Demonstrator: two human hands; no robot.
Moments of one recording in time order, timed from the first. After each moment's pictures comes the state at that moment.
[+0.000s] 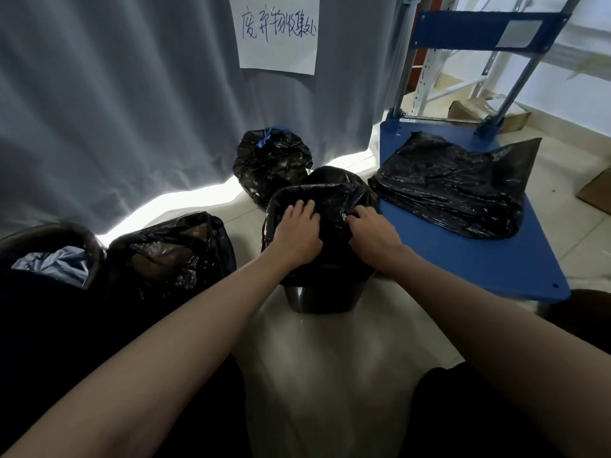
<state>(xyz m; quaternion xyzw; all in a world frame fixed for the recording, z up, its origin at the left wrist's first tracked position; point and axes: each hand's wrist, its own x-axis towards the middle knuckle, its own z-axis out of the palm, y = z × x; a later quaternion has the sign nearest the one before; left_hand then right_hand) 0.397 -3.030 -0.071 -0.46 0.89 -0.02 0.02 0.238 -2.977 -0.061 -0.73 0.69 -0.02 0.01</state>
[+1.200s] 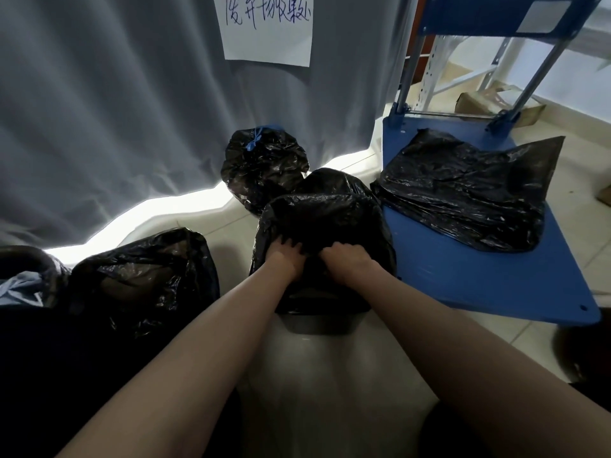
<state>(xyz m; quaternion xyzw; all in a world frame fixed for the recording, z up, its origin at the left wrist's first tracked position) 0.386 -3.078 -0.115 -0.40 0.85 -0.05 0.35 0.265 -3.030 -0.099 -0.72 0.66 0.15 0.15</state>
